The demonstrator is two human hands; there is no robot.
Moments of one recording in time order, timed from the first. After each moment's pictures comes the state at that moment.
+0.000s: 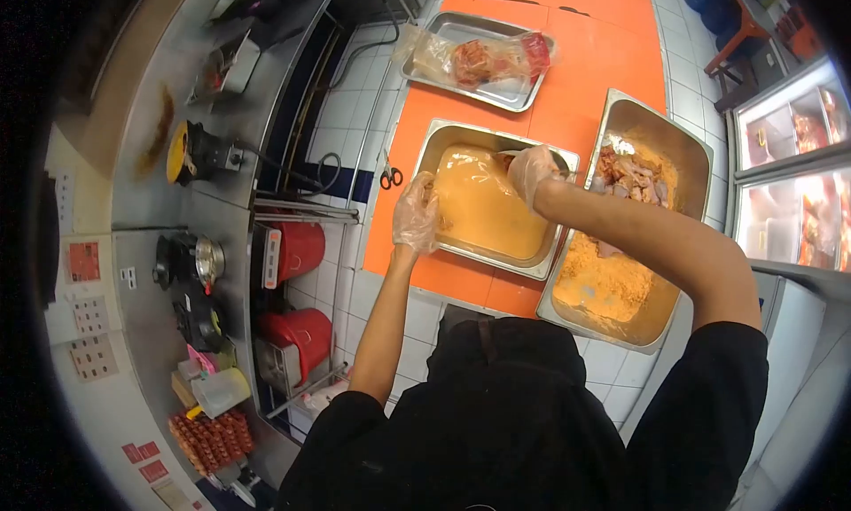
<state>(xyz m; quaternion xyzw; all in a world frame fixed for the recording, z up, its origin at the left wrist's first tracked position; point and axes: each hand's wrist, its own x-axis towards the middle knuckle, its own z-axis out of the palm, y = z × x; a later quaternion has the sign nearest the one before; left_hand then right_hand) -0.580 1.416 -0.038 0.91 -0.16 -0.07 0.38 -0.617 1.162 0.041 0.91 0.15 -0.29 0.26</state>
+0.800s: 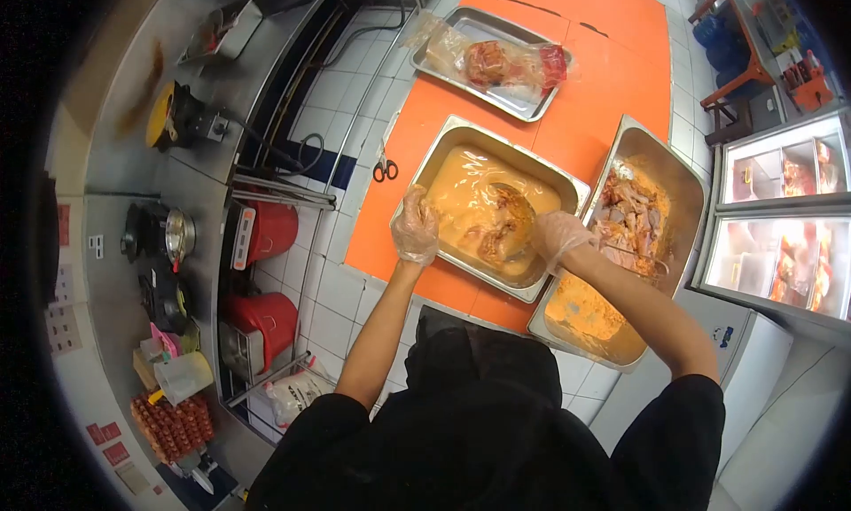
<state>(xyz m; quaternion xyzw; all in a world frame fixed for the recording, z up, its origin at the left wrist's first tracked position) -0.601 1.428 -0.095 0.88 -0.17 0.15 0.42 -0.675 1.155 0.001 0.93 -0.02 -0.36 -0.03</state>
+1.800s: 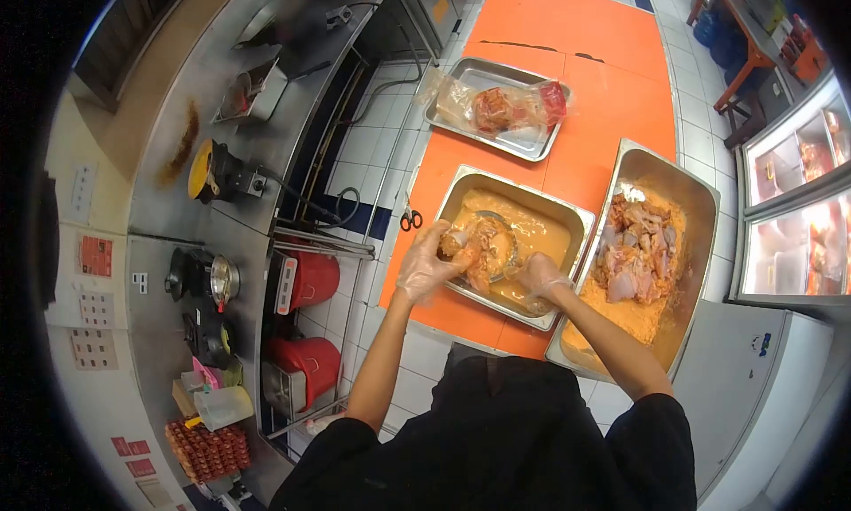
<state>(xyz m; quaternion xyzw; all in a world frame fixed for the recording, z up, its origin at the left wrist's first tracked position) -0.575 1.434 -0.002 0.90 -0.23 -0.15 0.35 -0.691 1.184 -0.078 0.86 -0.20 -0.23 -0.41</state>
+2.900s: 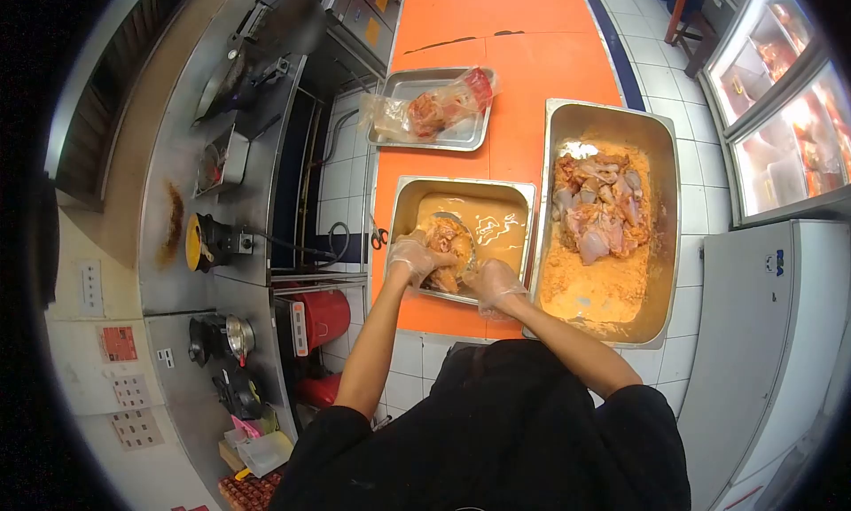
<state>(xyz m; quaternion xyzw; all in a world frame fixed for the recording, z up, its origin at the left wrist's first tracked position) -0.562 1.344 0.013 0.92 -0.18 -0.35 0.03 -0.737 1.215 -0.030 0.80 -0.25 -0.15 -0.52</state>
